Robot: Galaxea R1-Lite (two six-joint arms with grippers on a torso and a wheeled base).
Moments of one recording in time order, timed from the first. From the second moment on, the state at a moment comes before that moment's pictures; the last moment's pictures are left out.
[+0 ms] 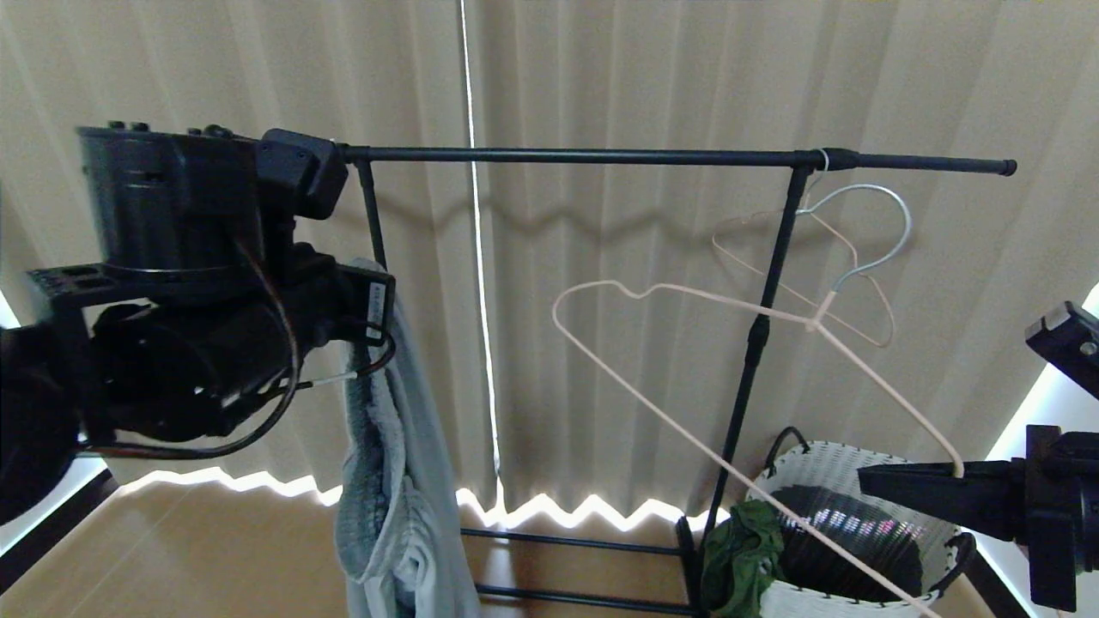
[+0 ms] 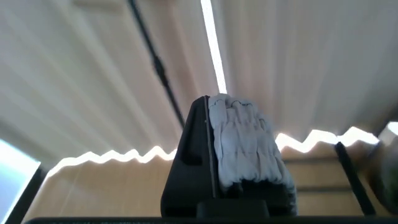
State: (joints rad) left arm -0.56 1.55 -1.00 -0.33 0.57 0.12; right arm 0.40 1.13 -0.70 0.13 0.34 0.07
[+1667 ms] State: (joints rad) left arm -0.60 1.72 -1.37 0.12 0.61 0.01; right arm 0.73 1.45 -0.86 0.04 0.10 0.29
